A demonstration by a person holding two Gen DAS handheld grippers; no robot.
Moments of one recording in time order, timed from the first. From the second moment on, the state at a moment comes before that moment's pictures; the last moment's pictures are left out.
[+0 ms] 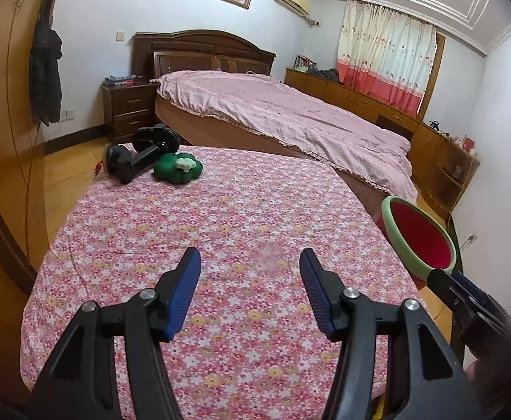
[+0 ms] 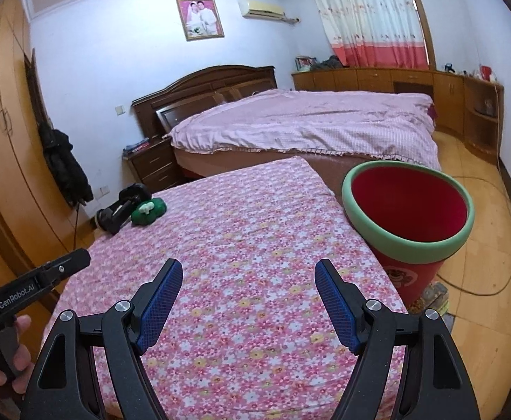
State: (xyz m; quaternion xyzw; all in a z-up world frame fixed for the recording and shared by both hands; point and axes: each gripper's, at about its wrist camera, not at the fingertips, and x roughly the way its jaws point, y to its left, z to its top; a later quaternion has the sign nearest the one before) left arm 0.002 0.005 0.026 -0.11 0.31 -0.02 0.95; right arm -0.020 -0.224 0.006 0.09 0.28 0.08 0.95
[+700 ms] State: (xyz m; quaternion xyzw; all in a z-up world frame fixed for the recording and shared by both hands) left arm 0.007 -0.007 0.003 -0.08 0.30 0.04 0.95; right arm -0.024 -0.233 -0.004 0.10 0.27 0.06 0.96
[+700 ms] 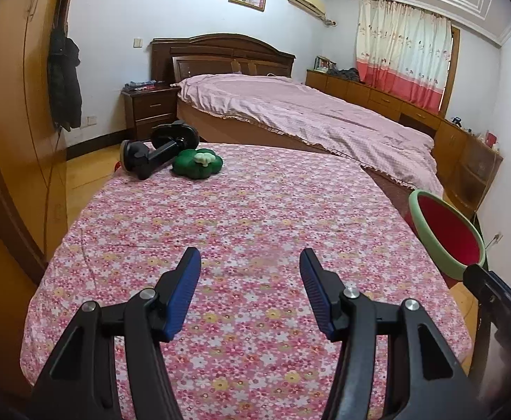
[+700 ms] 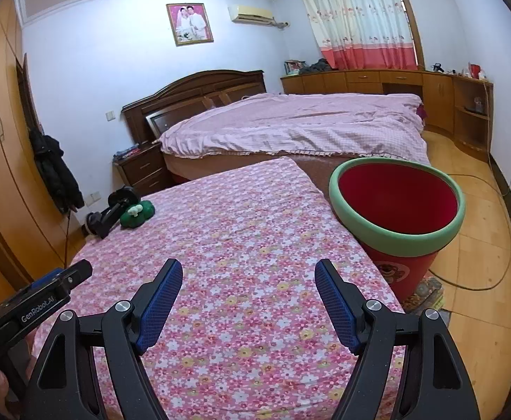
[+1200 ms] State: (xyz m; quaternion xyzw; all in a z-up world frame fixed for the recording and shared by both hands) left arm 0.007 -0.010 0.003 -0.07 0.30 0.04 0.95; right arm -0.024 -0.233 -0.008 0.10 0.28 0.06 0.95
